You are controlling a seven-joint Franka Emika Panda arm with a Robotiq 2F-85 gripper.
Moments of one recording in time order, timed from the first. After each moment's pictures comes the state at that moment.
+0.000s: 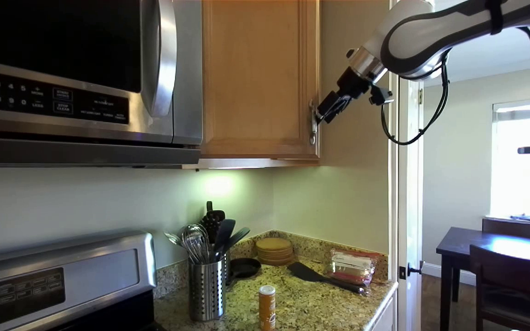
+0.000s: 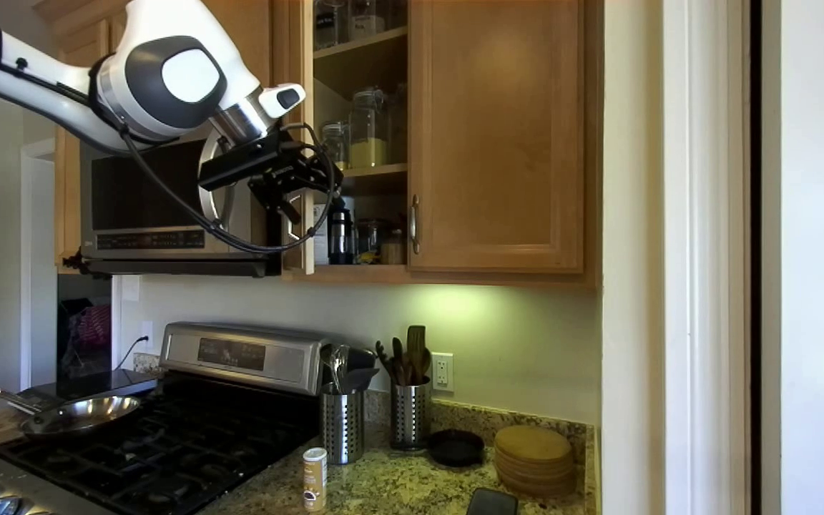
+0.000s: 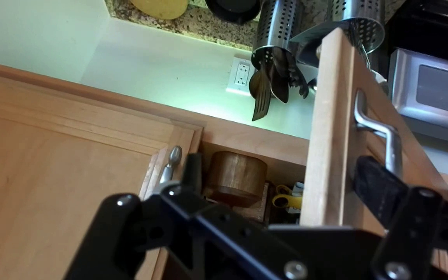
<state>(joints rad) -0.01 -0.55 -0.04 -2.25 -0.09 2.57 -0.21</state>
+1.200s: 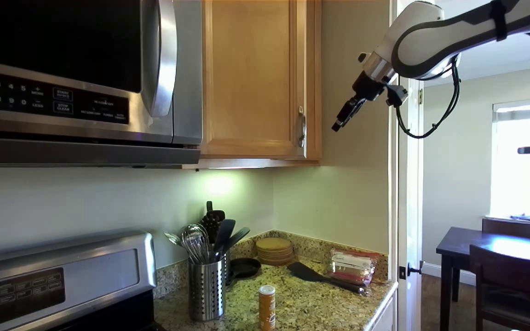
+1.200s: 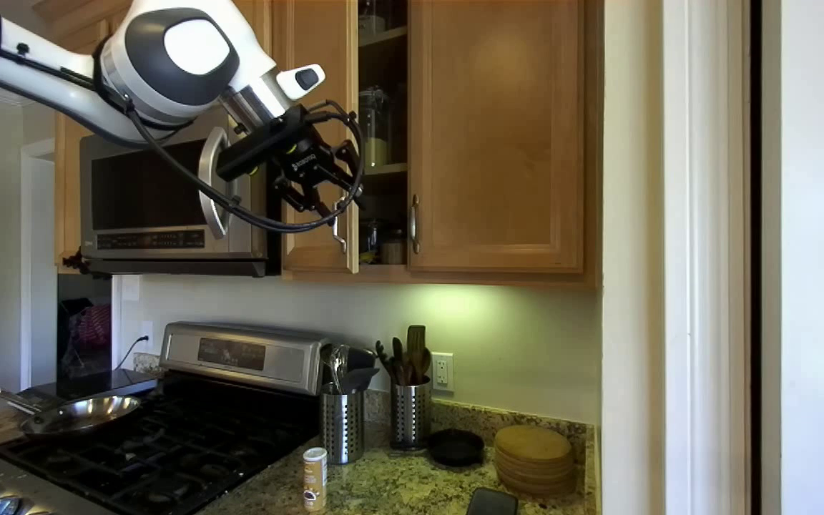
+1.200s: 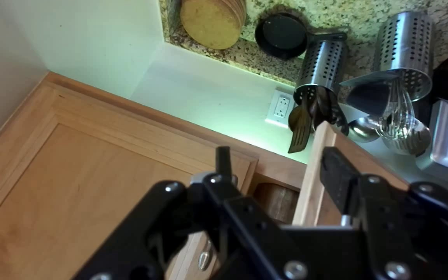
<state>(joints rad) -0.05 -0.59 -0.11 -2.26 -0.19 2.50 -0.32</state>
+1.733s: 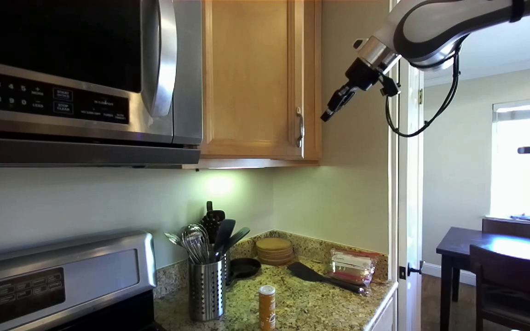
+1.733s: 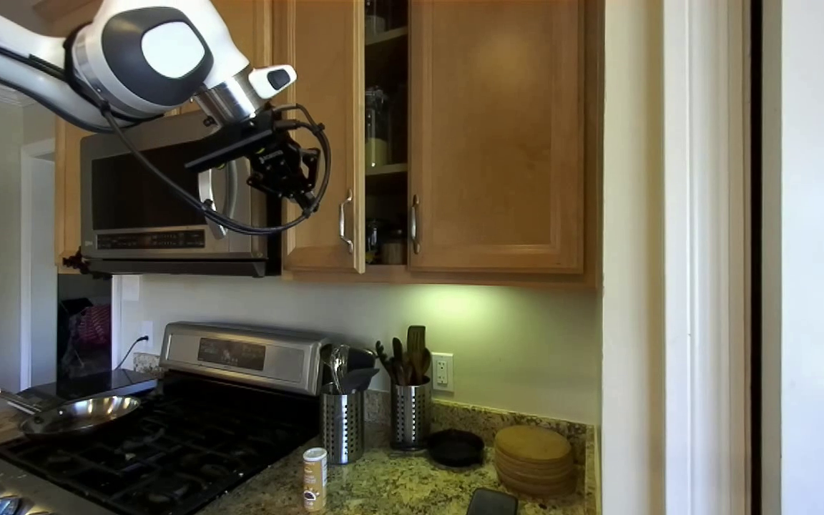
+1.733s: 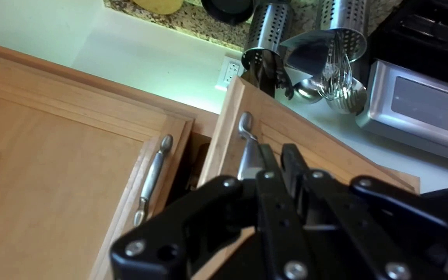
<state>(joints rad) 0.05 -0.62 -0.09 -2.25 -0.07 2.50 -0.31</state>
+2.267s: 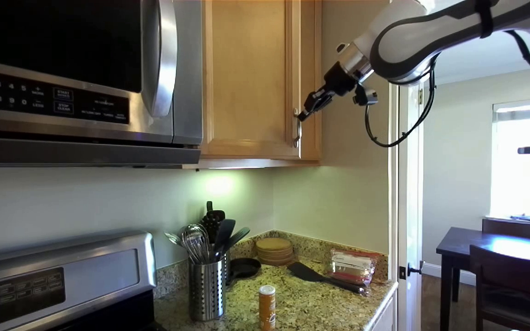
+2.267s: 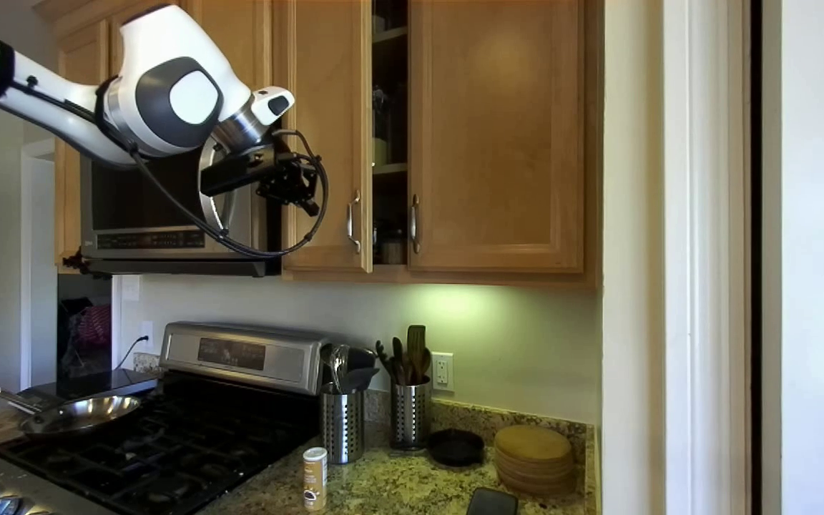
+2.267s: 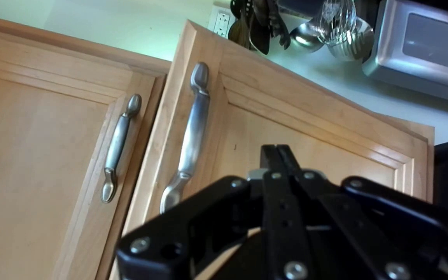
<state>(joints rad) 0.04 -0.49 -0.02 -2.24 -0.07 2.74 -0.17</state>
